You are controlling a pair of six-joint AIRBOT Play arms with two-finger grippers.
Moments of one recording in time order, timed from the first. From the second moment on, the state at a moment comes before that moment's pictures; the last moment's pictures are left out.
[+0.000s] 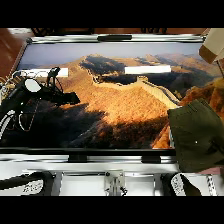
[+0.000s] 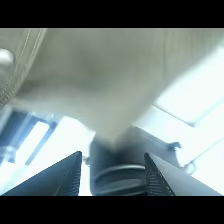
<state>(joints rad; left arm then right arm) -0.12 -1.39 1.17 1.10 -1.00 -1.36 -0.72 -0.88 0.92 -1.67 1.82 1.77</state>
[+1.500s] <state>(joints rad) -0.32 -1.40 1.28 1.69 -1.29 -1.68 0.30 -1.35 1.22 -1.50 1.38 1.81</state>
